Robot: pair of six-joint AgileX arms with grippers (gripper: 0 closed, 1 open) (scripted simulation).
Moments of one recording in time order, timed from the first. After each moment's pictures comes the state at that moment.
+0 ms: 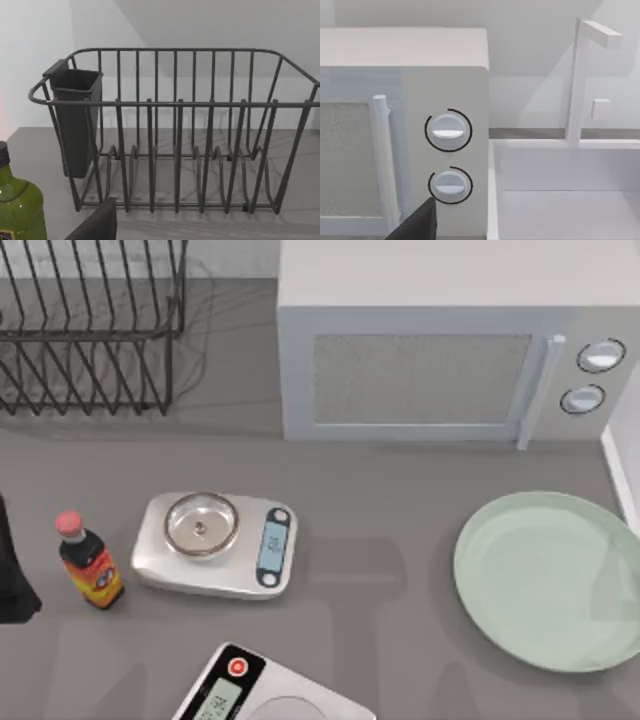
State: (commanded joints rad) left arm 0.00 0.00 0.00 0.00 0.00 0.00; right arm 0.00 0.00 0.00 0.00 0.00 0.00
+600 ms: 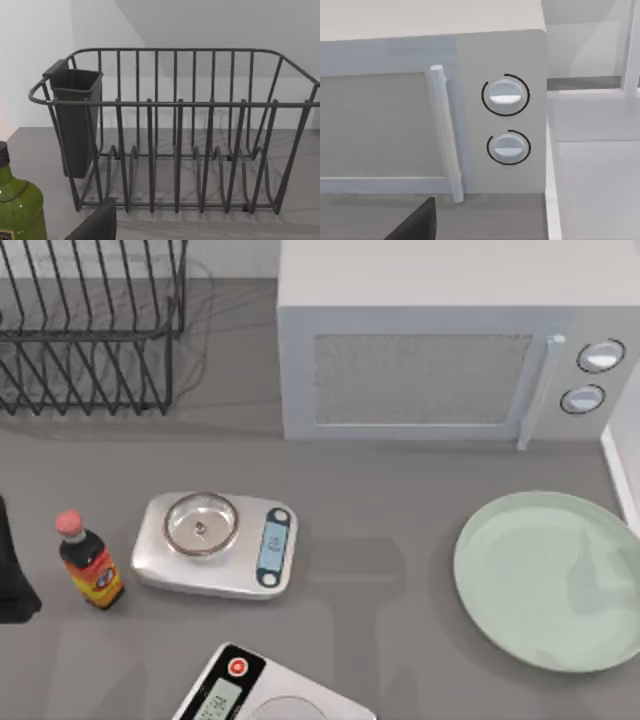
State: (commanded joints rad) left arm 0.00 0.00 0.00 0.00 0.00 0.00; right arm 0.11 0.21 0.18 -0.14 0.01 0.10
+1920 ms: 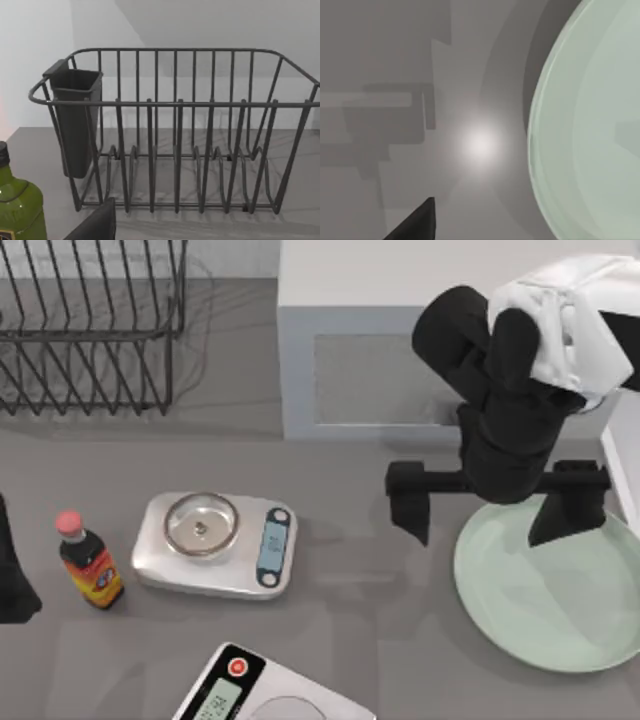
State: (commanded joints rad) left arm 0.00 0.00 0.00 0.00 0.00 0.00; right arm 0.58 1.92 1.44 -1.10 0.00 0.59
